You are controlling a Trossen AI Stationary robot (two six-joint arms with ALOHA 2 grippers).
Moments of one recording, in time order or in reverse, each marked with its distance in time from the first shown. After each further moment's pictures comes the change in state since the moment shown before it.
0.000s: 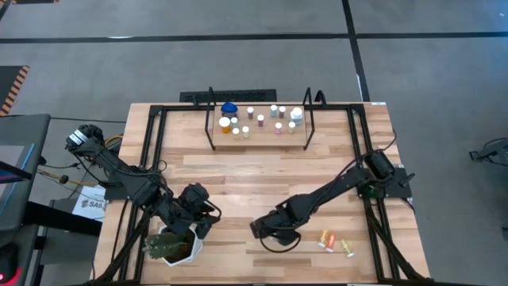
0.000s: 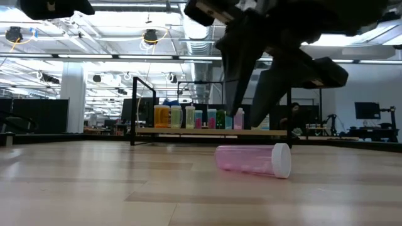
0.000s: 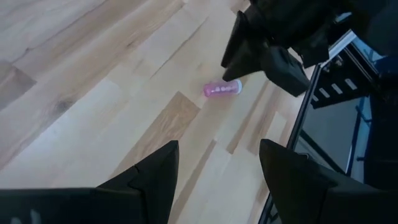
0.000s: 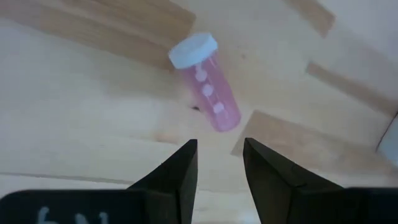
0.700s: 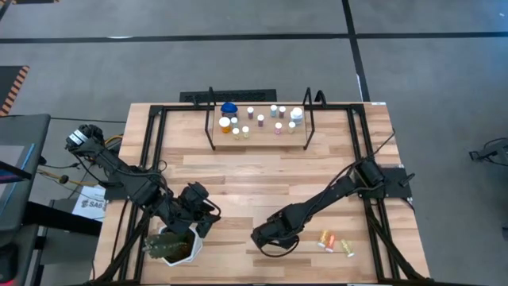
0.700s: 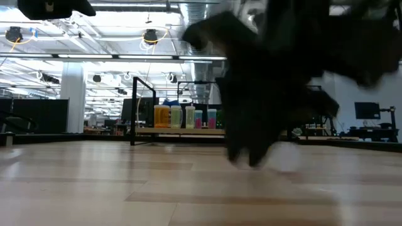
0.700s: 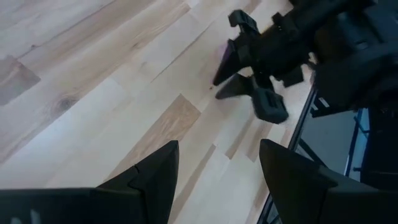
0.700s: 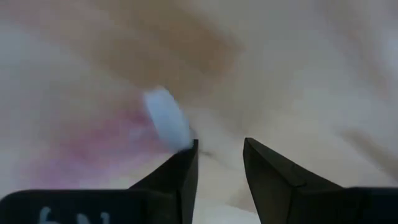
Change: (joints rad) left arm 0.000 0.000 0.000 -0.003 -0.019 -0.045; right arm 0.026 0.115 0.019 0.027 0.024 -0.181
